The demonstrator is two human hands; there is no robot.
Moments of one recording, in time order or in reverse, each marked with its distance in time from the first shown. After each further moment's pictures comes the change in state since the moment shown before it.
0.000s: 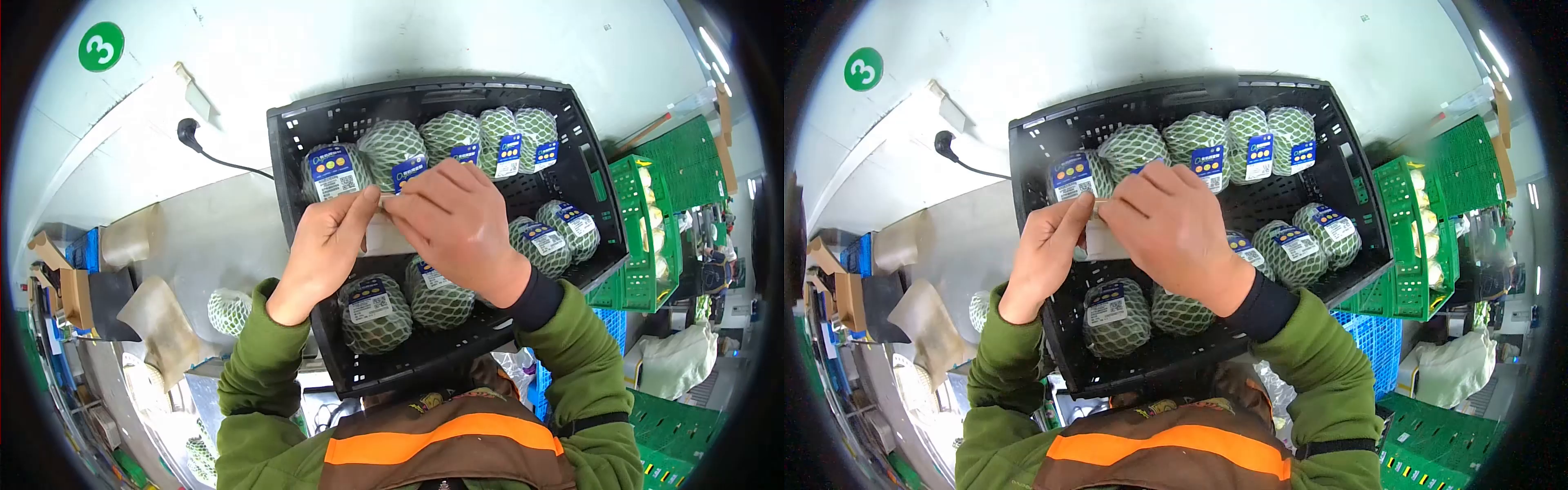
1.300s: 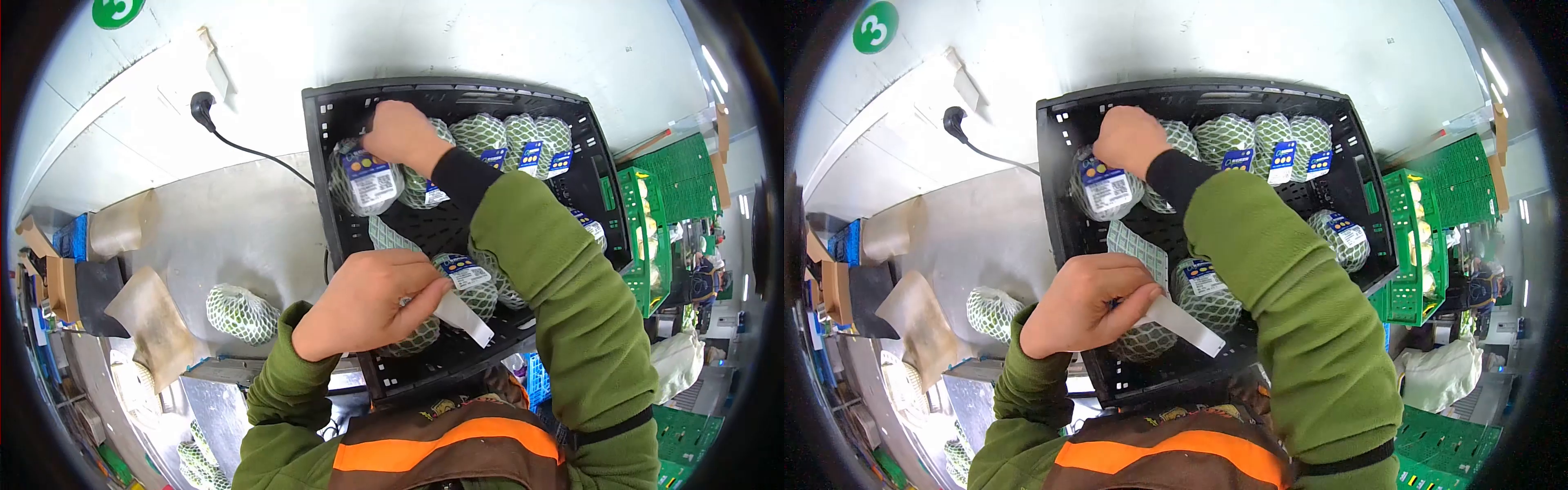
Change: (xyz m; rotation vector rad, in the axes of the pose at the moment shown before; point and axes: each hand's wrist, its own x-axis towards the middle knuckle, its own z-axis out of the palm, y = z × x) left_hand -0.037 -0.013 -0.013 0.208 -0.288 0.511; right_hand 0.083 0.051 0.145 0.115 -0.783 0.651
